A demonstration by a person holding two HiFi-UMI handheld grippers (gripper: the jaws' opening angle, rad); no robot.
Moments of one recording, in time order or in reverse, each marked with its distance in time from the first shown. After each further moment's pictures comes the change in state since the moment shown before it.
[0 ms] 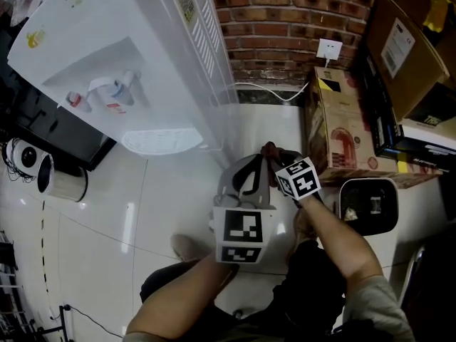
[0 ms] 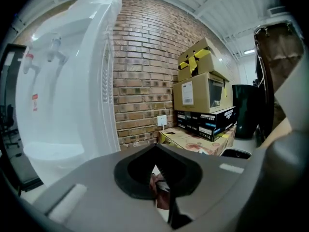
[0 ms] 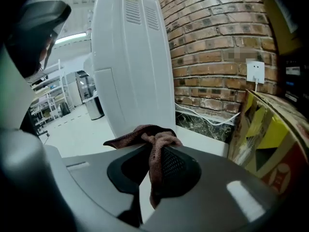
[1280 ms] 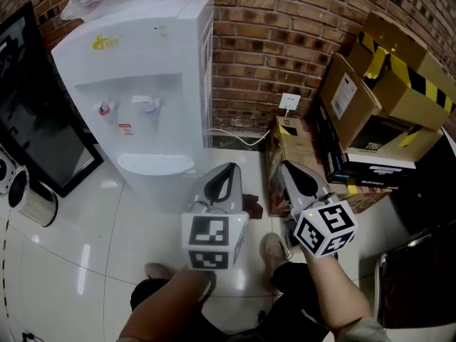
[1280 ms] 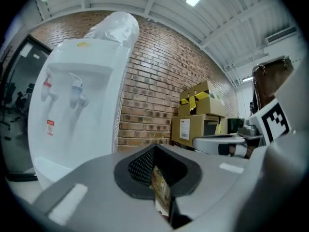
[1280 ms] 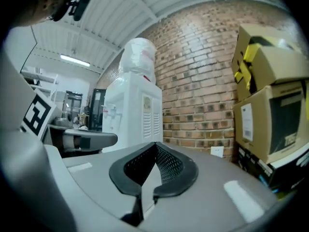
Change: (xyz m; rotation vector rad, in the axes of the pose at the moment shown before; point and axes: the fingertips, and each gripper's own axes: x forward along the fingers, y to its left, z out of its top) left arm -0.079 0.023 0.092 -0.161 -0.239 -0.057; right arm -0.284 0.081 0.200 -0.013 -0.554 -0.233
